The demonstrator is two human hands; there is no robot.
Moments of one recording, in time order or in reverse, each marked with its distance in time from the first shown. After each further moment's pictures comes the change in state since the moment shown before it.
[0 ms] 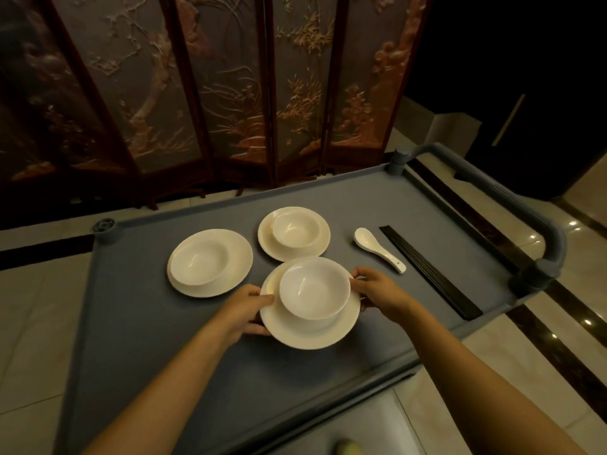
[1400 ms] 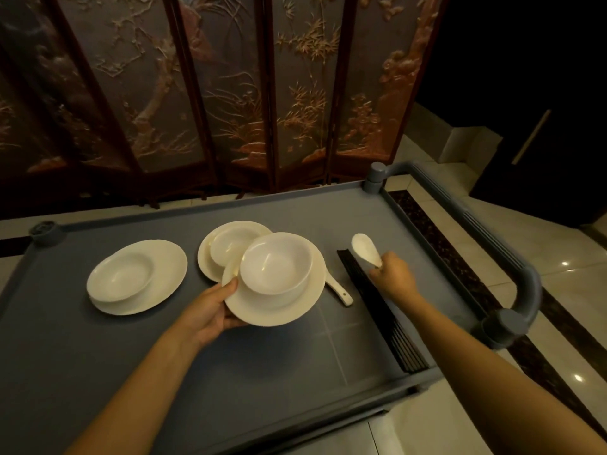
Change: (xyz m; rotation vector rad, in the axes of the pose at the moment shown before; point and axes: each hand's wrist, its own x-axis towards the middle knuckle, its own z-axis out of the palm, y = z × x) left_hand 0.041 0.036 0.105 -0.439 0.012 0.139; right_hand 0.081 0.027 -0.179 -0.660 0.458 -0.081
